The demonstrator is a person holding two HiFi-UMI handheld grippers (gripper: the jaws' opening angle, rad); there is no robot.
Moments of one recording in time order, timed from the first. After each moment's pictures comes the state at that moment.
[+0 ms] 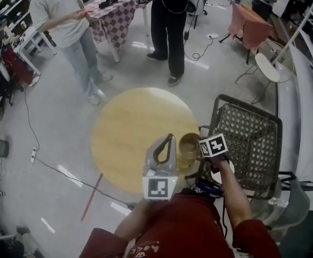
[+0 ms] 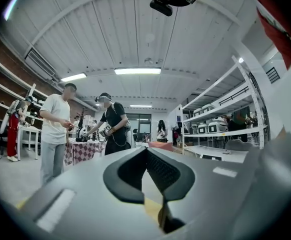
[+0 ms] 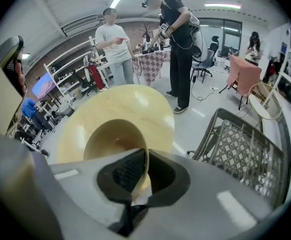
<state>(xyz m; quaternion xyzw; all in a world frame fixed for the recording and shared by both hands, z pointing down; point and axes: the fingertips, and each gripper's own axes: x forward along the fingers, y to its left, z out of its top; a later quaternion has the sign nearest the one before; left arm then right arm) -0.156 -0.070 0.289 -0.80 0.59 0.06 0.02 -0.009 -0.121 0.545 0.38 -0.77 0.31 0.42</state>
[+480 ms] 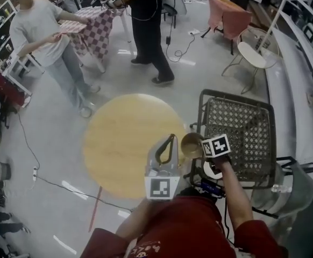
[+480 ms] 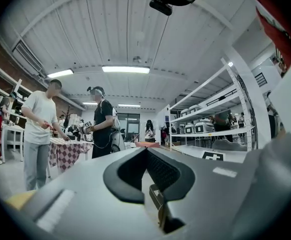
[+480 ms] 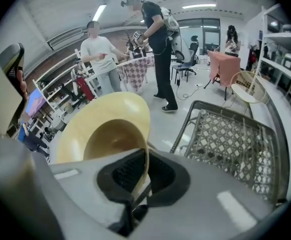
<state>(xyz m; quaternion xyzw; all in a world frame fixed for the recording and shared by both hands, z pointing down) -0.080 -0.079 0.281 -0.84 0.53 0.05 0.03 0.069 -0.111 0.531 0.44 -0.74 0.34 0.37</state>
